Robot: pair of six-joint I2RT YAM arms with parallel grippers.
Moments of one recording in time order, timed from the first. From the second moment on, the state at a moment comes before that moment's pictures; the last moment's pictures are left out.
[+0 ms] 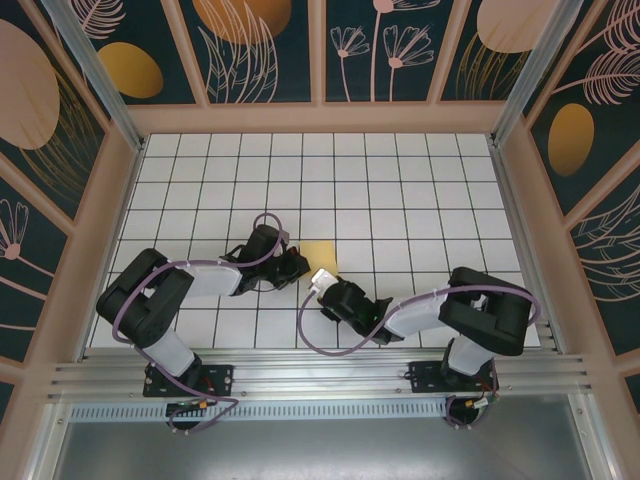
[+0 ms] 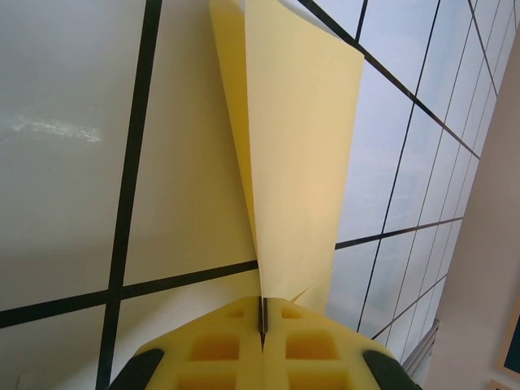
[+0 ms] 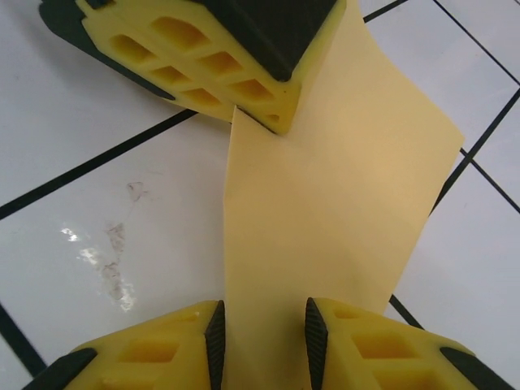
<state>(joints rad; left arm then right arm) -0.62 1.64 0.62 0.25 0.41 -1.13 1.17 1.60 0.48 0.39 0.47 -0.03</state>
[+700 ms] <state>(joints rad) -0.62 1.64 0.63 0.24 0.42 -1.11 1.18 1.69 0.51 0.44 0.55 -0.08</state>
